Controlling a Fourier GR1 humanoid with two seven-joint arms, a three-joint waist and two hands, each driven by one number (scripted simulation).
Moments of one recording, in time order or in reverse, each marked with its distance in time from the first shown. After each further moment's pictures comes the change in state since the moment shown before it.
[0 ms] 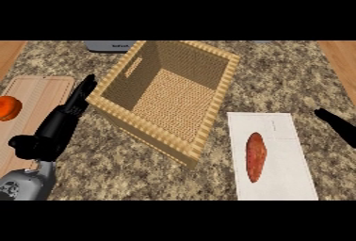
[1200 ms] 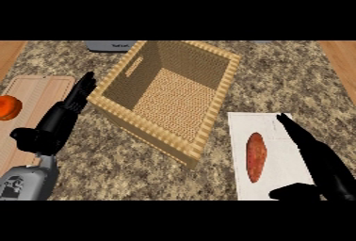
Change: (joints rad) left arm -0.019 -0.104 0.128 0.047 -0.099 -0.124 0.005; right arm 0.129 0.296 0.121 0.372 0.528 -0.210 -0.532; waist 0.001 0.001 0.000
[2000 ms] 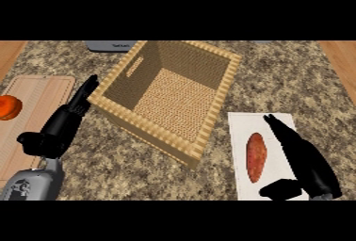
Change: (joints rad) left arm 0.020 -0.078 0.042 -0.017 -0.071 -0.048 0.001; right arm -0.037 0.094 0.029 0.067 0.143 0.045 0.014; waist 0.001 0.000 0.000
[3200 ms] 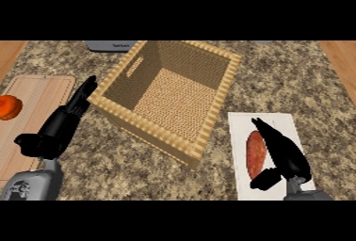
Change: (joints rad) left arm 0.005 -0.042 0.060 -0.002 -0.050 -0.068 -0.008; right arm -0.081 0.081 -0.030 0.299 0.112 -0.023 -0.084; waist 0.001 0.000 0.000
